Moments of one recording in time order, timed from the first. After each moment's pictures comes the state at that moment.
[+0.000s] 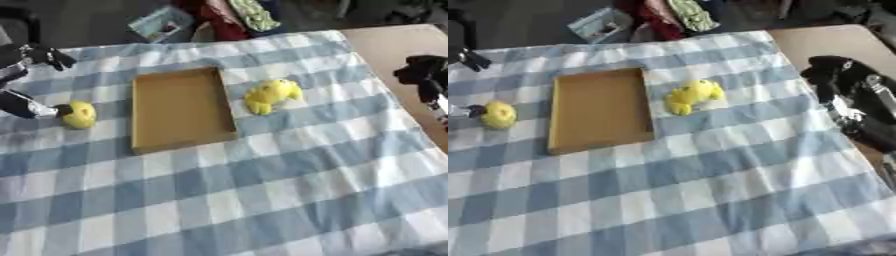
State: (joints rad) left arm -0.71 0.81 -0.05 -0.97 -0.64 -0.76 -0.23; right arm -0.42 -0.46 0.02 -1.62 -0.05 -0.32 0.30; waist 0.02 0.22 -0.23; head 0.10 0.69
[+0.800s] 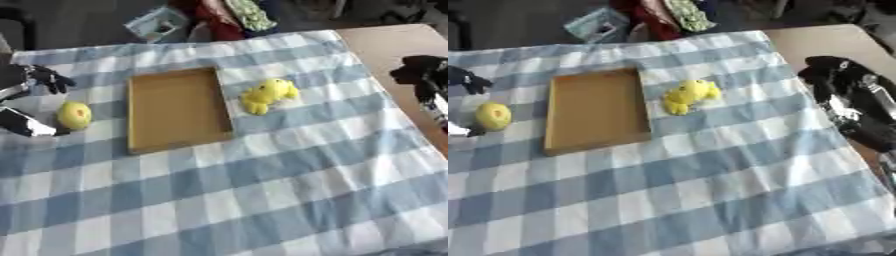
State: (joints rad) left arm -0.69 0.79 -0.05 -0.92 -0.79 -0.77 -0.18; right arm -0.42 -0.46 0.02 -1.61 -0.05 -0.32 0.31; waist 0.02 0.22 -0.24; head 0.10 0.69
